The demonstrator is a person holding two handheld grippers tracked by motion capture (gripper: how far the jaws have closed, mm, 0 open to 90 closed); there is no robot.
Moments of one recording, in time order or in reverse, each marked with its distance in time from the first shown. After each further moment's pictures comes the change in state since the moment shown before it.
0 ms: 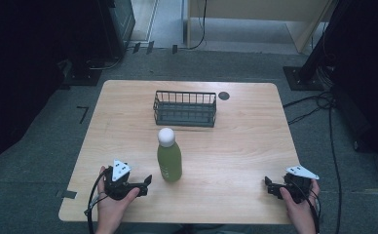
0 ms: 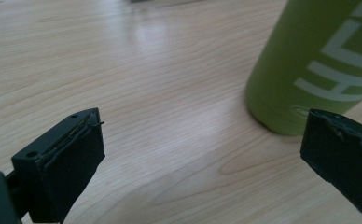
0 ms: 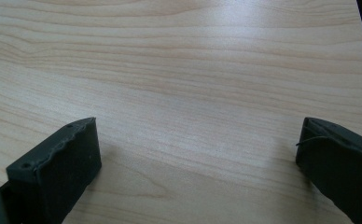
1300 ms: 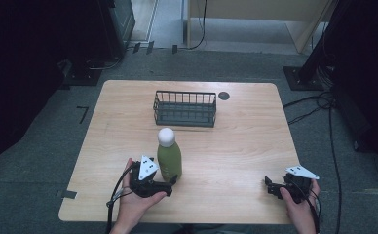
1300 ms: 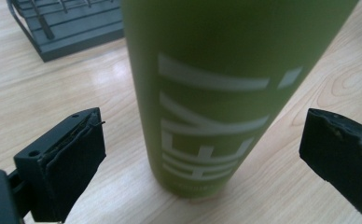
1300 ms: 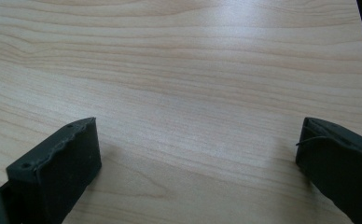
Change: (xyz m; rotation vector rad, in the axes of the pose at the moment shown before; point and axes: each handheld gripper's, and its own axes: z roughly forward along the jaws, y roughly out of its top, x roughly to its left) left arm -0.058 0.036 0.016 -0.054 -0.118 0.120; right arm 0.000 0.000 0.000 0.000 0.000 0.000
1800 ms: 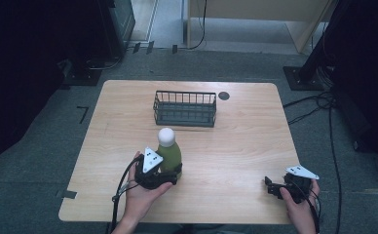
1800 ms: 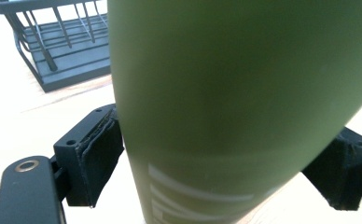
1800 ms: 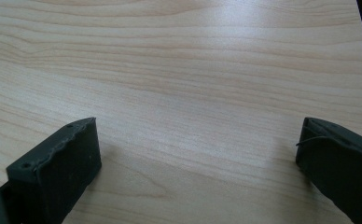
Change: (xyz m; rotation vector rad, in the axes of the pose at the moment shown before) left arm -0.004 0.022 0.008 -0.070 0.007 -0.040; right arm 0.000 0.000 0.000 0.000 0.000 0.000
